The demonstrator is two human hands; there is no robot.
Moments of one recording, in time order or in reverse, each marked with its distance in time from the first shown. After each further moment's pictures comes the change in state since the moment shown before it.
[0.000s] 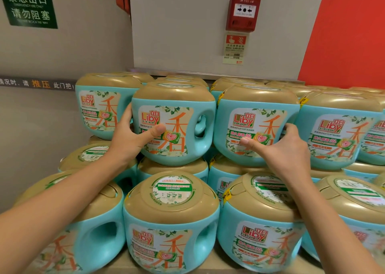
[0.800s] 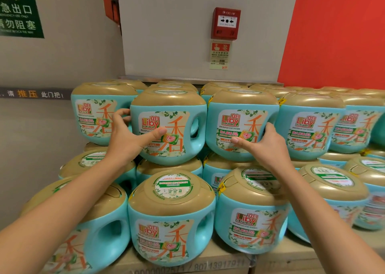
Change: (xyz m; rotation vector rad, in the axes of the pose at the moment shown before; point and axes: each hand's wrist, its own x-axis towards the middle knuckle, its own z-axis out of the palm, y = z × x) left_hand -0.003 0.019 -0.006 0.226 0.061 -0.116; right_hand -0.005 -0.012 -0.014 0.027 -0.164 0.060
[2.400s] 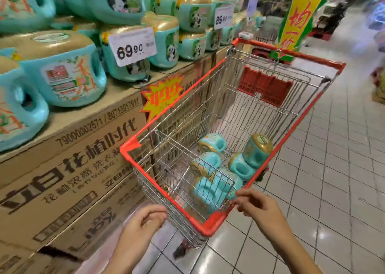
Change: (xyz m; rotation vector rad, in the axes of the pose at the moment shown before) left_hand -0.546 0.047 0.348 -0.127 -1.188 -0.559; right_hand -0.447 0.382 -0.364 0.389 0.316 0.855
